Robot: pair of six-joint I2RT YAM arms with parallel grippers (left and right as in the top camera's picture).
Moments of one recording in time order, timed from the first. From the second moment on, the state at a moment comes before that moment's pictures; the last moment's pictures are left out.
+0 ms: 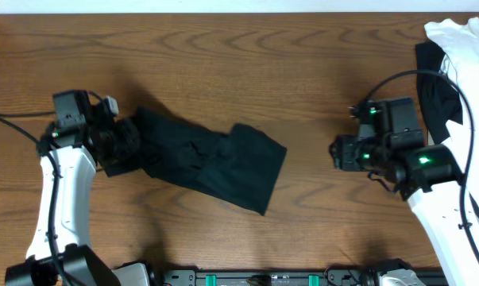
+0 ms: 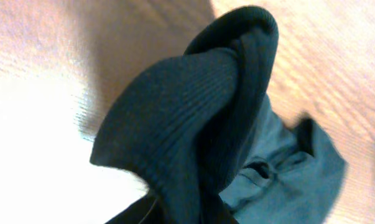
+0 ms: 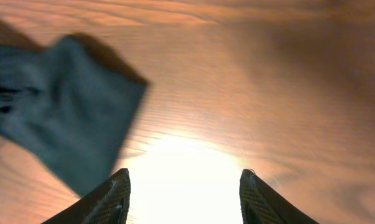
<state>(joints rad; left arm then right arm) 0.26 1.42 1.04 -0.82 0.38 -0.25 0.18 1.18 1.04 -0.96 -0.14 0.25</state>
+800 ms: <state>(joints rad) -0.52 1.49 1.17 -0.92 0.15 -0.24 0.10 1.21 1.04 -1.02 -0.13 0.25</state>
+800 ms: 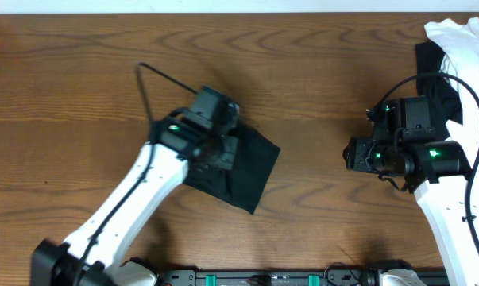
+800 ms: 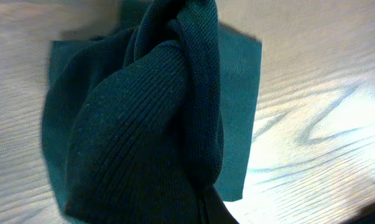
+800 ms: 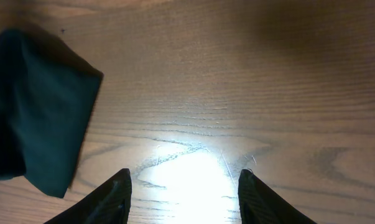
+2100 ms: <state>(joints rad) -0.42 1.55 1.17 -0.82 0.11 -0.30 0.10 1.22 1.04 -1.03 -0.27 0.16</state>
